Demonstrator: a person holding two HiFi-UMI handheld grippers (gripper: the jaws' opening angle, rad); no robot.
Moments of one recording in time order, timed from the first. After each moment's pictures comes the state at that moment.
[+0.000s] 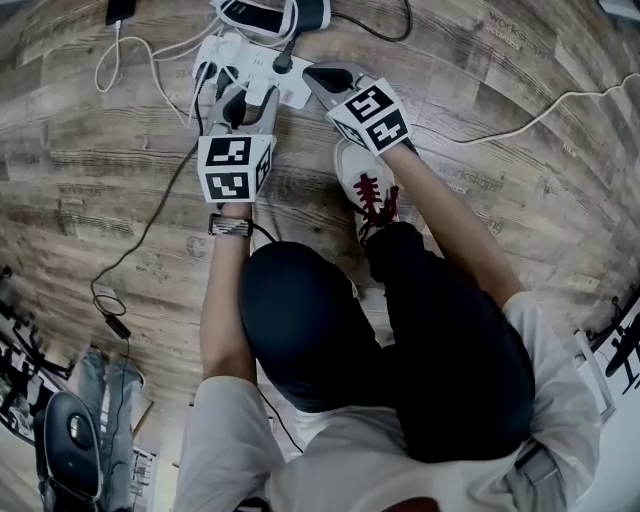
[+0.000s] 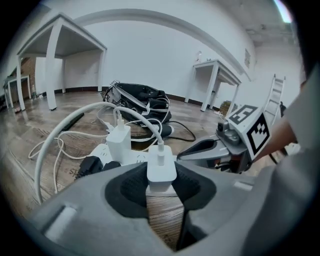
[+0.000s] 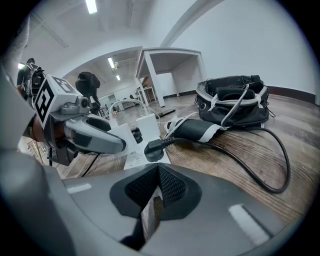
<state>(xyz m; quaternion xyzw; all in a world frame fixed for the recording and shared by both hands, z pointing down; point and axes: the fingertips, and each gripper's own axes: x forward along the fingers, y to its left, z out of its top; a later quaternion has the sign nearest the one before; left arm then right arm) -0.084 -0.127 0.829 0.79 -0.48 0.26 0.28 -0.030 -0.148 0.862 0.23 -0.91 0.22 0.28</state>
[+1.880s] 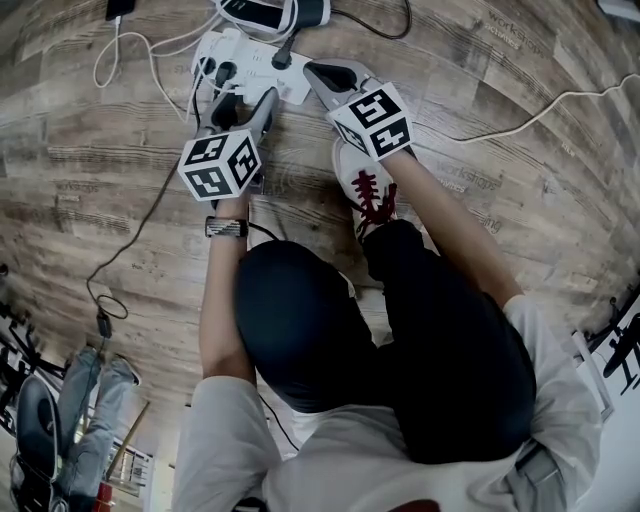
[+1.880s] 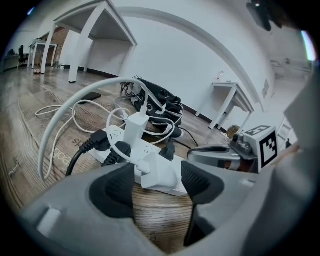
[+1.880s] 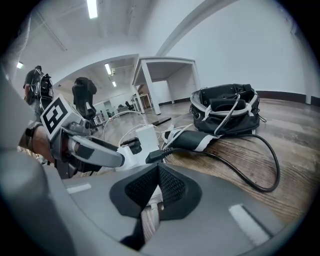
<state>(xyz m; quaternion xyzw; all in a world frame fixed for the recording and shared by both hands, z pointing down) -0.101 -0.118 0.842 0.75 -0.52 0.16 0.39 -0.026 -0.152 0.840 0.27 -0.91 0.22 0.24</state>
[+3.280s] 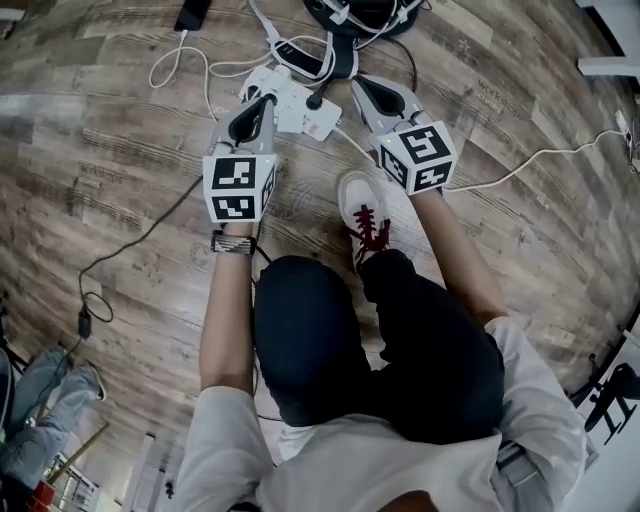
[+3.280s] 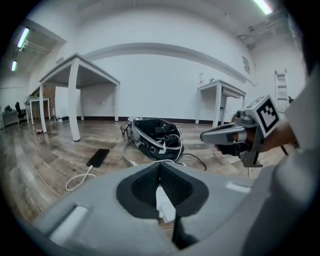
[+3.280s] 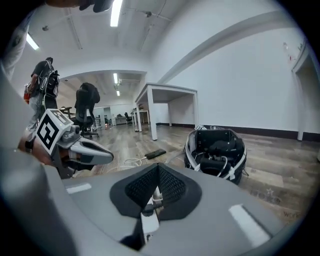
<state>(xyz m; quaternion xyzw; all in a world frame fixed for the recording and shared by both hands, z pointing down) -0.137 -0.131 0.703 0.77 -0.58 0.18 0.18 -0.015 -0.187 0.683 0.32 -0.93 0.11 0.17</state>
